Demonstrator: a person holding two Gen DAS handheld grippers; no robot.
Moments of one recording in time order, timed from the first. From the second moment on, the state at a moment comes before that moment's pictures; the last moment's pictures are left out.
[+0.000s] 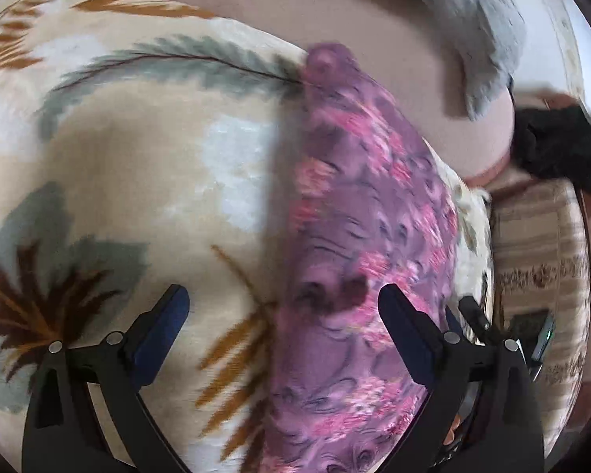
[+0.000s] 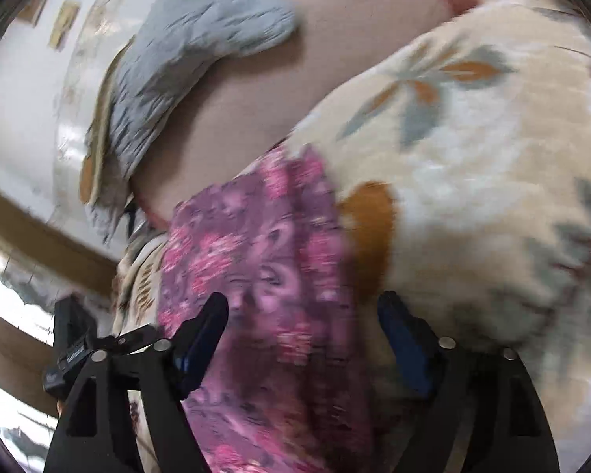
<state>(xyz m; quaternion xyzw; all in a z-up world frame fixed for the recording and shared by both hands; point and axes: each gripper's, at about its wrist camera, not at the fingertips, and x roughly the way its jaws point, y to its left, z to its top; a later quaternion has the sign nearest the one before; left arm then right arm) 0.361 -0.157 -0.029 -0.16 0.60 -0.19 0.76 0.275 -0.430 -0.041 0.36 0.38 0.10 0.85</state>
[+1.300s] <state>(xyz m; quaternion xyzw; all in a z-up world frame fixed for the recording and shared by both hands) 0.112 -0.016 0.009 -0.09 0.60 -0.13 0.79 0.043 -0.240 -0.044 0.23 0.46 0.14 0.85</state>
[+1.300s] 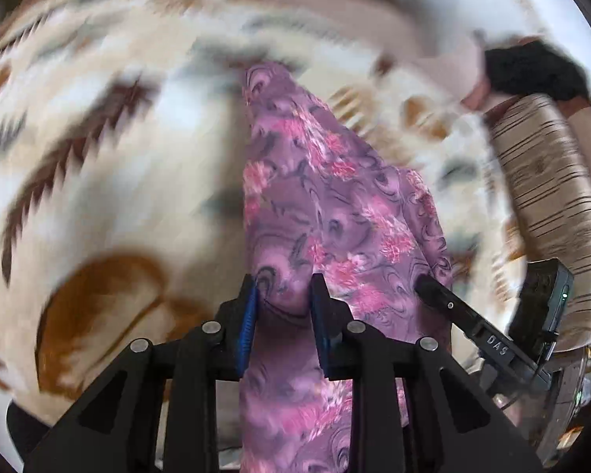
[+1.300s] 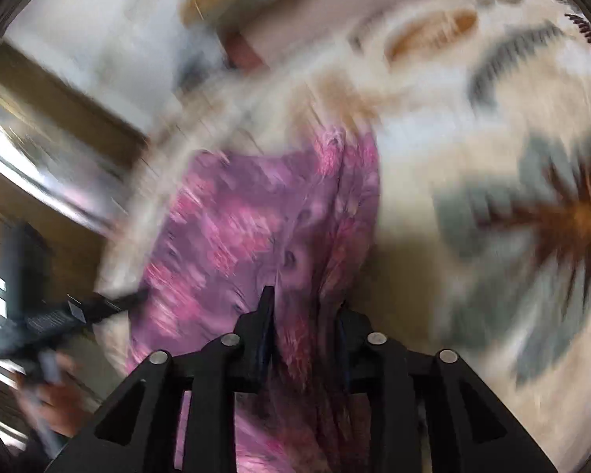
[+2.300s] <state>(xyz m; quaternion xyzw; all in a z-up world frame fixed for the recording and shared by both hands) 0.155 -0.023 0.010 -0.06 0.55 -0.18 0.82 0.060 -0.290 -0.018 0.34 0.40 0.14 0.84</state>
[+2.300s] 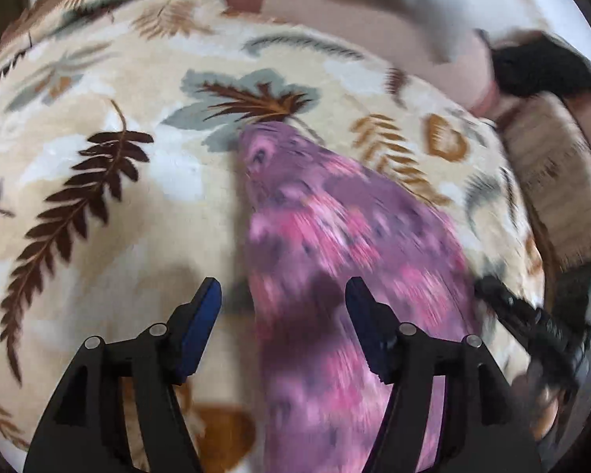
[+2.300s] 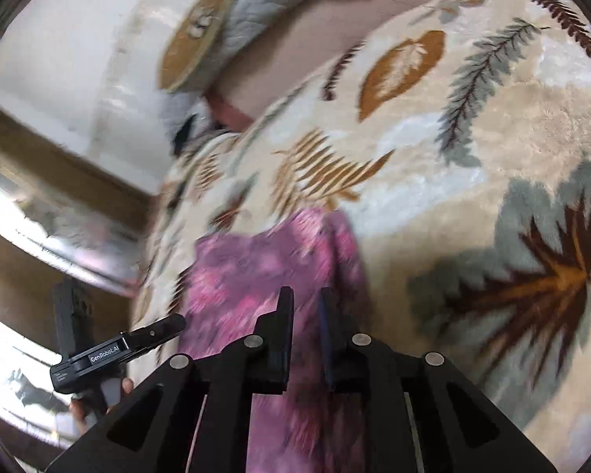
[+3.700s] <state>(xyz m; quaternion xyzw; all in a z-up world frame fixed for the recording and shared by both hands) 0.047 -0.009 0.024 0.00 0.52 -0.19 0.83 -0.034 -0.242 0.023 0.19 0.37 0.13 0.90</state>
